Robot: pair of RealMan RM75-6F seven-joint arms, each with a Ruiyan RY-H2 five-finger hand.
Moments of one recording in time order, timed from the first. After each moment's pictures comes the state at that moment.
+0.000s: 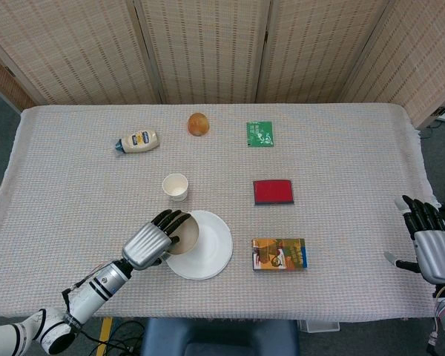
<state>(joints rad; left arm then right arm) -0.65 -1.46 -0.06 -1.55 1.60 1.03 0.33 0.12 -1.09 0.07 -1.53 -1.49 1.44 0.09</state>
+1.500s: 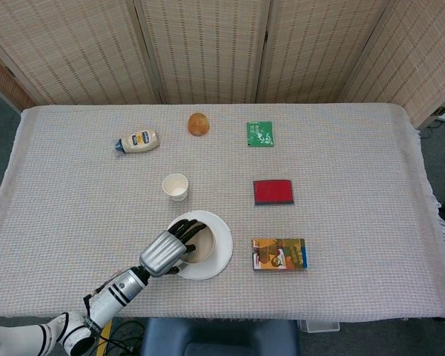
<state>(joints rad) -0.66 -1.62 -0.01 -1.44 1.60 1.08 0.22 -0.06 -0.99 0.16 -1.46 -1.43 1.67 0.50</state>
